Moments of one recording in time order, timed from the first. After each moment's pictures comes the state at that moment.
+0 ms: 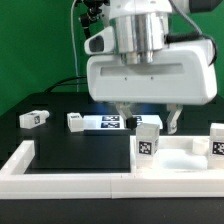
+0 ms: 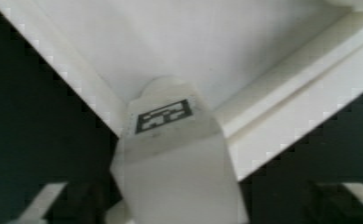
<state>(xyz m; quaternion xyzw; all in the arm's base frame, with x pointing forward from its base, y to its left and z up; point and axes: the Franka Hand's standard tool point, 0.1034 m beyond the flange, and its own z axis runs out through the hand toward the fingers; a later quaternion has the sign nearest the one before) 0.620 0.011 0.103 -0.94 0.33 -0.03 0.06</state>
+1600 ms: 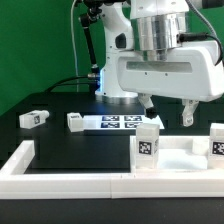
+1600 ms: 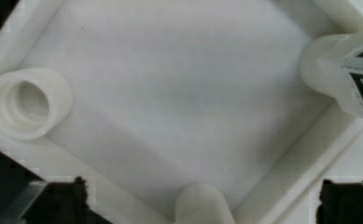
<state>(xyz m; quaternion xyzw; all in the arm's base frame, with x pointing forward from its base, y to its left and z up) 0.580 0.040 0.087 -0.89 0.45 0.01 0.05</state>
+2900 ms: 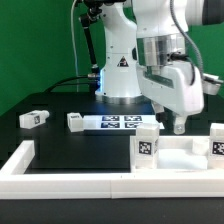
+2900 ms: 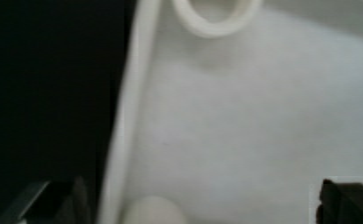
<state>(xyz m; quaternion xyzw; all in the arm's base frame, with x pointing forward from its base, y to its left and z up) 0.511 0.055 0.055 -0.78 0.63 0.03 0.05</state>
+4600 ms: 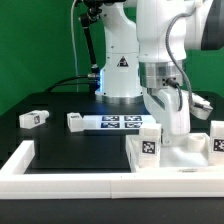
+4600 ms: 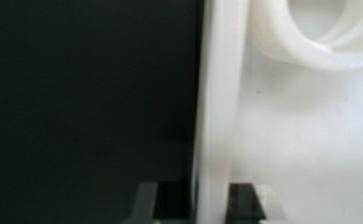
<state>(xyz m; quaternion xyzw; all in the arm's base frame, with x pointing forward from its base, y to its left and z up) 0.482 0.057 0.011 -0.75 0.66 0.02 0.02</state>
